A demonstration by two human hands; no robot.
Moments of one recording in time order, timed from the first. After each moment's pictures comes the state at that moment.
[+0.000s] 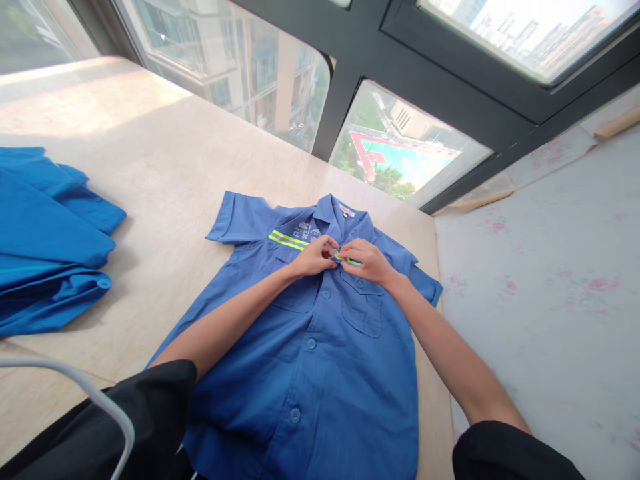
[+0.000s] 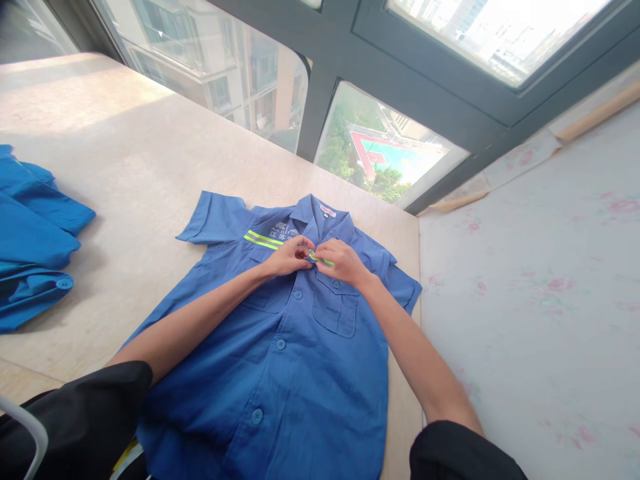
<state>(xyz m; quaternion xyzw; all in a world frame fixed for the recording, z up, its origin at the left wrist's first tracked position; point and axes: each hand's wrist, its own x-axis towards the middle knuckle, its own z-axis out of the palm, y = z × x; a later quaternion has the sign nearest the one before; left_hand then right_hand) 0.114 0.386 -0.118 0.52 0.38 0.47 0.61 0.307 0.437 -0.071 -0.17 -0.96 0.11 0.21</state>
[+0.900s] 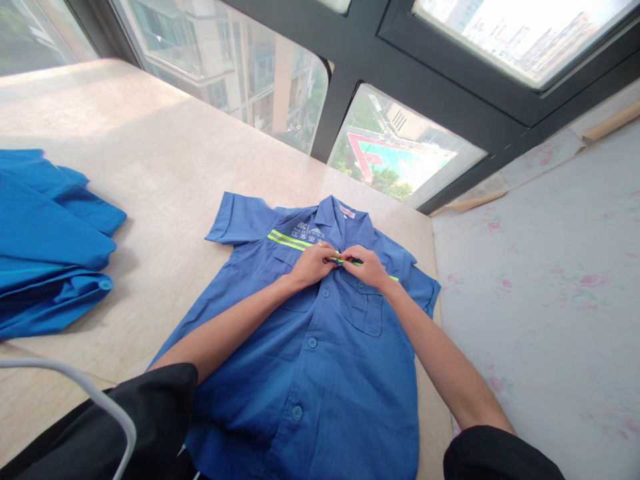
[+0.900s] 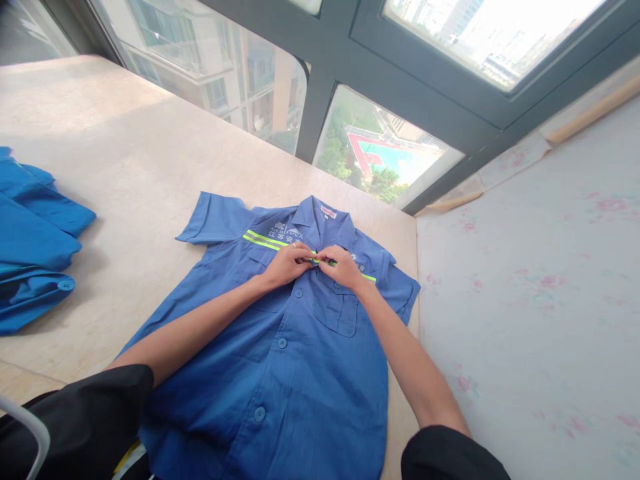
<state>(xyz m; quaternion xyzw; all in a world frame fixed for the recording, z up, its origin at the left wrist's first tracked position) 0.122 0.371 -0.123 0.67 0.49 0.45 0.31 0.313 0.425 -0.090 -0.29 -0.89 0.23 0.25</state>
